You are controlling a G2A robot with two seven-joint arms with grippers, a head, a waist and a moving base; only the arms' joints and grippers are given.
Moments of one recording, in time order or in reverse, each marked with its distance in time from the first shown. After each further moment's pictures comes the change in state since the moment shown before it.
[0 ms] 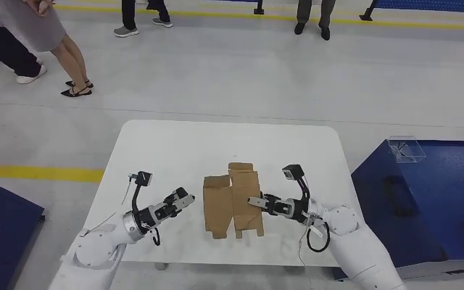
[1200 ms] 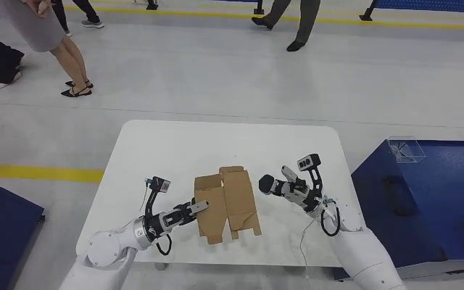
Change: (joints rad) left arm -0.024 0.006 0.100 0.029 -0.358 0.065 -0.126; right arm -0.001 -0.015 0.057 0.076 0.464 0.267 0.002
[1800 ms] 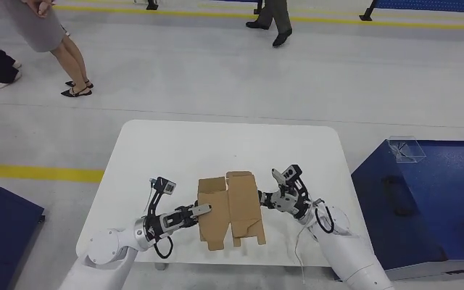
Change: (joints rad) left arm 0.004 0.008 0.010 -0.030 -0.059 0.041 -0.062; right arm -0.009 -0.040 -0.075 0.033 0.130 0.243 0.020
